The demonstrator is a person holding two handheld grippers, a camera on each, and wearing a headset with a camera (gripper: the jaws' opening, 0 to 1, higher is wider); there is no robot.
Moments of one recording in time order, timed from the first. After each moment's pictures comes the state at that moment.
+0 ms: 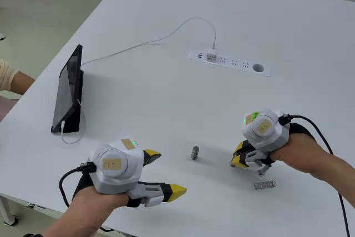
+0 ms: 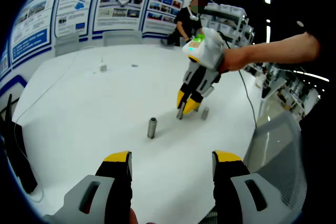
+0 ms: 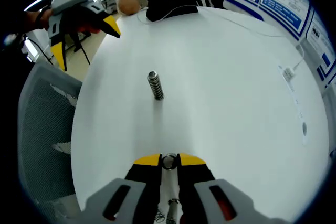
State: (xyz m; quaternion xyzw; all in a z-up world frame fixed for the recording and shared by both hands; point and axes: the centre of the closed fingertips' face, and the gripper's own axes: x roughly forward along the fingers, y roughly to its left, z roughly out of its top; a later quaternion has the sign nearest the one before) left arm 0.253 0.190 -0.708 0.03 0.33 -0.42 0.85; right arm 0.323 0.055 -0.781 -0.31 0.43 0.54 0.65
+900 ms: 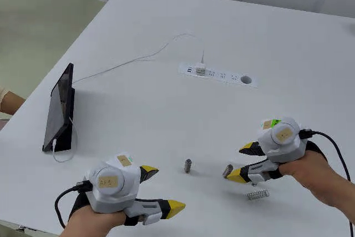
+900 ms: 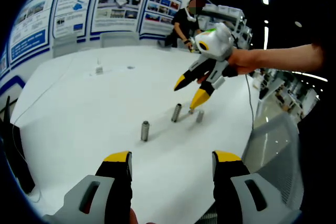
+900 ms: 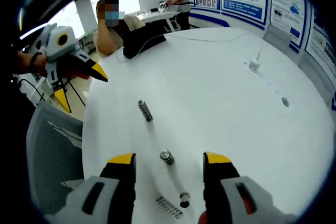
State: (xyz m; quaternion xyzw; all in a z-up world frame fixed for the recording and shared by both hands) left arm 0.247 0.178 -0.703 0.02 0.32 -0.43 0.84; right arm 0.329 0.038 -0.729 -0.15 0.39 0.47 0.77
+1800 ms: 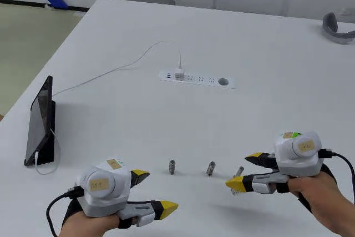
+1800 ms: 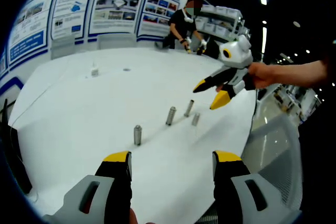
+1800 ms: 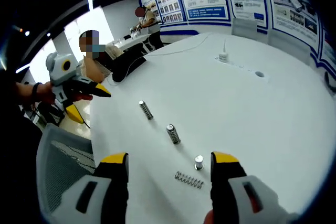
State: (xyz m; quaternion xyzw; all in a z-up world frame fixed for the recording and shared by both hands) left arm 0.246 0.163 -0.700 0.02 0.32 -0.43 0.84; right arm 0.285 -0.006 -0.718 -0.05 0.38 0.40 0.83
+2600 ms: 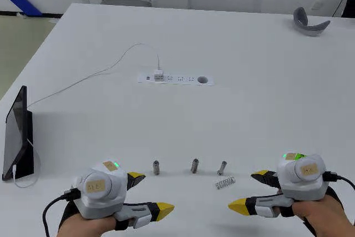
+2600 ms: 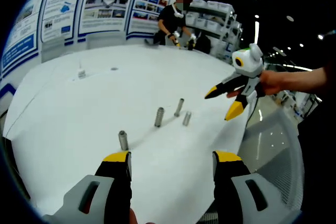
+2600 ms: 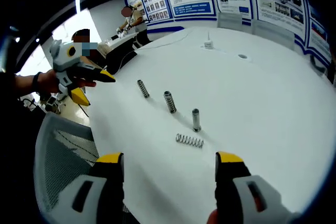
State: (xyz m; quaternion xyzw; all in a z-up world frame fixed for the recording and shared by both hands) left arm 0.243 0.133 -0.705 0.04 0.32 -0.47 0.82; right arm 0.231 -0.047 -0.735 -0.03 0.40 0.35 0.85
